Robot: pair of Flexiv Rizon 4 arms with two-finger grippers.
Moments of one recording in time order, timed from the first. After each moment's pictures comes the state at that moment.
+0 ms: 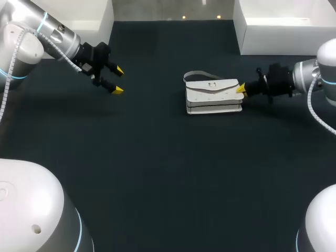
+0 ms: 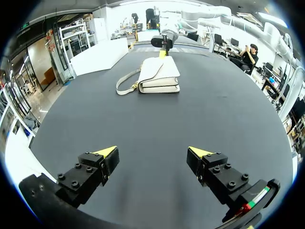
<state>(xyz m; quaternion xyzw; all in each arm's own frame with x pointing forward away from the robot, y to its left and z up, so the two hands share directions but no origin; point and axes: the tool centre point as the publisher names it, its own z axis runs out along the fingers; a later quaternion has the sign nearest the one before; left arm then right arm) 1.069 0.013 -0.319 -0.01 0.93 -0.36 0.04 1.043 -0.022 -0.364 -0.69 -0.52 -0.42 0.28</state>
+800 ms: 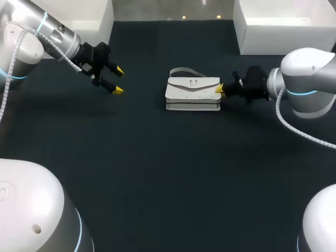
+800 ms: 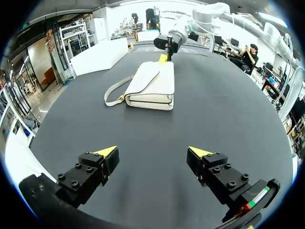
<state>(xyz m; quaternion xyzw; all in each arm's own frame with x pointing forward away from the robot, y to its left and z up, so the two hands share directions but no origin) 1.069 0.013 -0.319 -0.01 0.93 -0.36 0.04 1.050 0.050 -0.363 -0.68 -0.52 -0.47 0.23</state>
